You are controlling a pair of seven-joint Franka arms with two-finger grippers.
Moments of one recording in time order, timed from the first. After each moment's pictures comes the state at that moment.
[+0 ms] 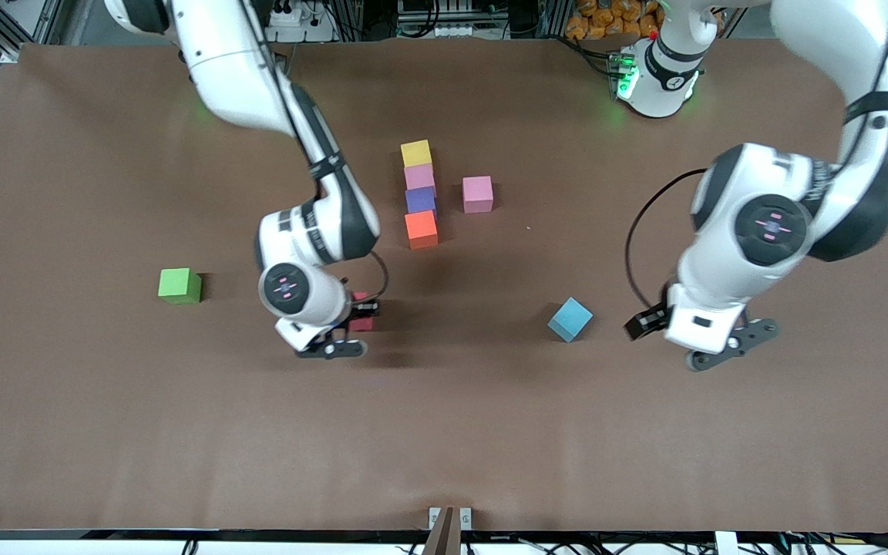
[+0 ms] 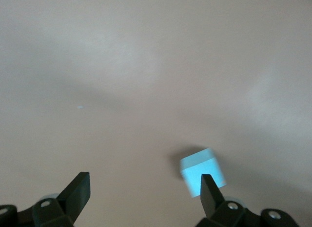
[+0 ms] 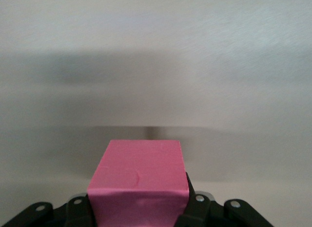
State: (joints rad) left arm 0.00 0.43 -0.34 -1.47 0.21 1.80 -0.71; right arm 0.82 0.76 -0.41 -1.46 0.46 2.01 0.24
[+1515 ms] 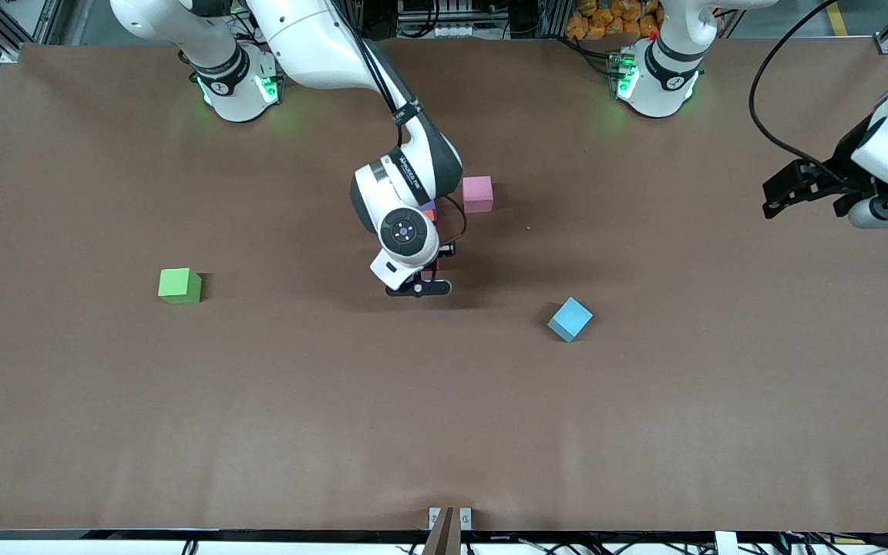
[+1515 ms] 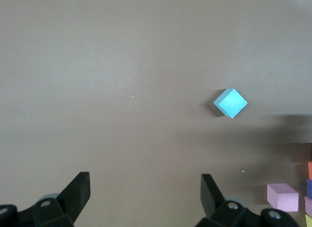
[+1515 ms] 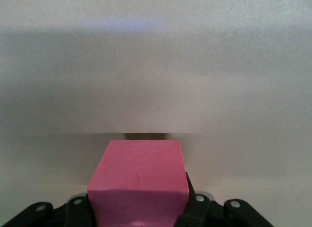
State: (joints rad) left arm -0.14 0.01 0.02 -1.56 0.01 1.60 -0.12; right arm 1.05 0.80 -0.41 -1.49 0.55 1.95 0.42
